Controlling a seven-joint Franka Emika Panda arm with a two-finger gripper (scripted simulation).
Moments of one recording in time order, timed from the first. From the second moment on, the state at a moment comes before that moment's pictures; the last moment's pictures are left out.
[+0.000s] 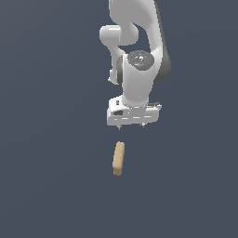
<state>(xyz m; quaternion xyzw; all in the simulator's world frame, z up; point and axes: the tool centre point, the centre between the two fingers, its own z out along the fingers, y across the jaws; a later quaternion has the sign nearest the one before) 0.004 0.052 0.180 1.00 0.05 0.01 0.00</state>
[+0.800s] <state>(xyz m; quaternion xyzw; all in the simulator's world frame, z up) 0.047 0.033 0.169 1.00 0.00 0.00 0.00</state>
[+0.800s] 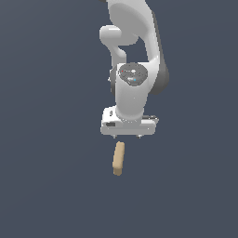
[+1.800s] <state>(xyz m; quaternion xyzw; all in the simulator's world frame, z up) 0.100 0.000 0.146 1.00 -0.08 0.00 0.00</state>
